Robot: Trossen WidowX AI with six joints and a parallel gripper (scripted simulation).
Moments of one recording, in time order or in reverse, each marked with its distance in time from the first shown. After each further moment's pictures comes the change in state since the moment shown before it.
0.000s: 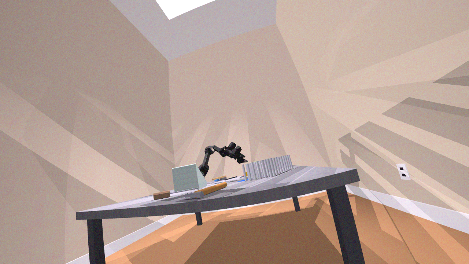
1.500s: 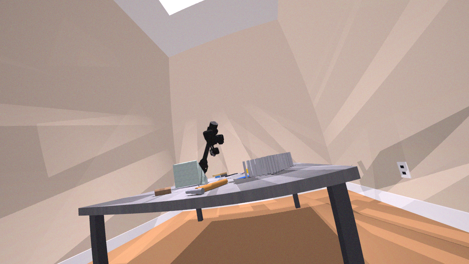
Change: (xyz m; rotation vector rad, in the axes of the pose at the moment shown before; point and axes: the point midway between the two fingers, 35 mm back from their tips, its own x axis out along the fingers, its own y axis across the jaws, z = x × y) arm -0.072 -0.331 -0.128 -0.343 0.768 -0.280
